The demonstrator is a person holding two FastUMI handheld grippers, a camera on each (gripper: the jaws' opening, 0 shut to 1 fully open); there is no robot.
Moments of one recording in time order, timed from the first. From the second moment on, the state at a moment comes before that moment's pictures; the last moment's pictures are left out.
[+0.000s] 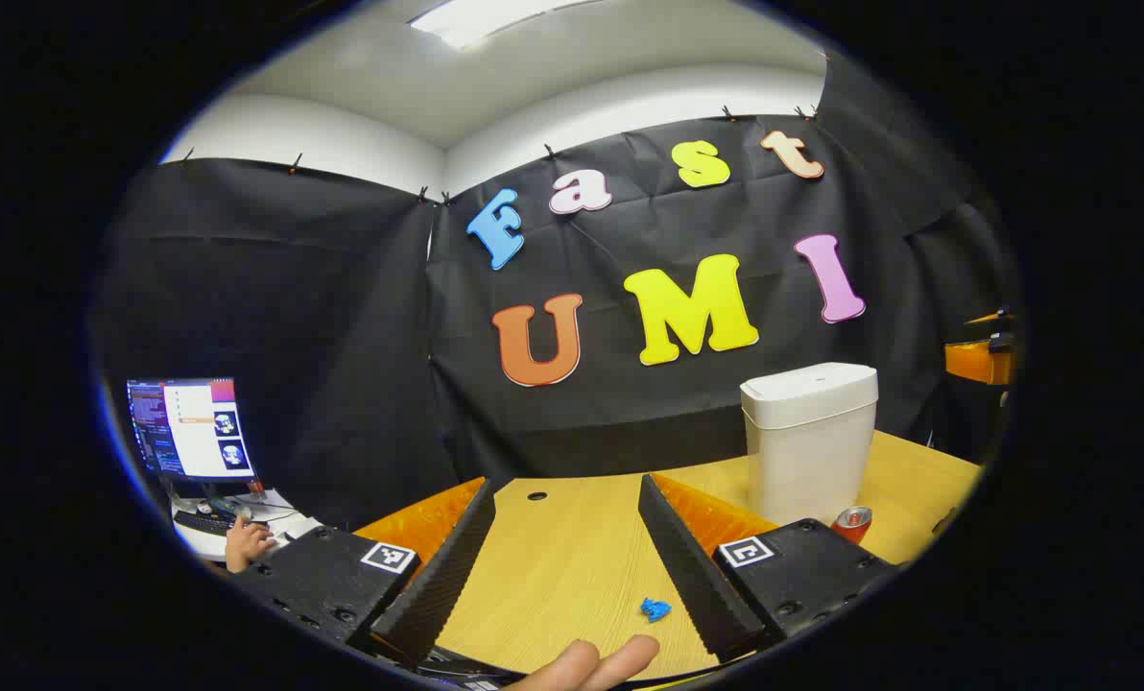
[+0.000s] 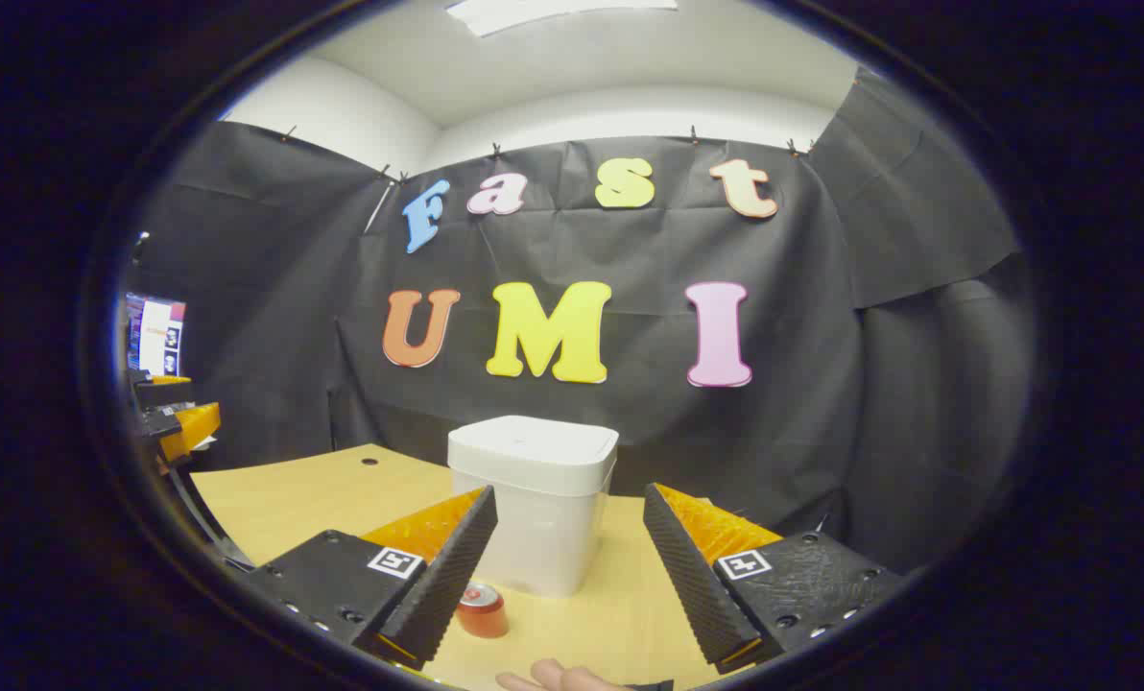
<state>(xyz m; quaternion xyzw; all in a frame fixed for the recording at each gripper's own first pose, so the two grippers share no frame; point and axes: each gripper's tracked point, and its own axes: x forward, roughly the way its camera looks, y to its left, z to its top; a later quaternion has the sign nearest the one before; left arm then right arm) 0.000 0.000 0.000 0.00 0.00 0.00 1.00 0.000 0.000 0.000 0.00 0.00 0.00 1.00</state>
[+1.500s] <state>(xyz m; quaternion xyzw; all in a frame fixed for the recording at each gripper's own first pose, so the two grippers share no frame) 0.048 -0.027 -0.053 -0.07 0.05 -0.05 0.99 0.108 0.013 0.035 0.02 0.00 -0.03 1.00</state>
